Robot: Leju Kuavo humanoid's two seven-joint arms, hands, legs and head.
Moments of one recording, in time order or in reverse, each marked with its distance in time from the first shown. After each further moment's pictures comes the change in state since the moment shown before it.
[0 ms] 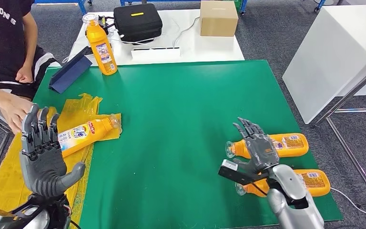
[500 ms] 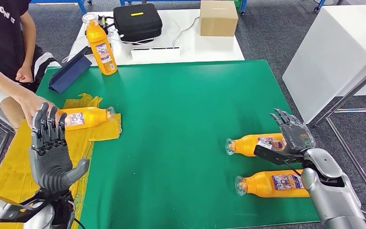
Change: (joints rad) left arm -0.031 -0.002 0.009 0.077 0.022 -0.020 0.004; right arm -0.153 -0.157 -0.064 0.276 0.013 0.001 -0.021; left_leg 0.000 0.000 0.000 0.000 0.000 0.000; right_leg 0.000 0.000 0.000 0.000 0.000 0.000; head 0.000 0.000
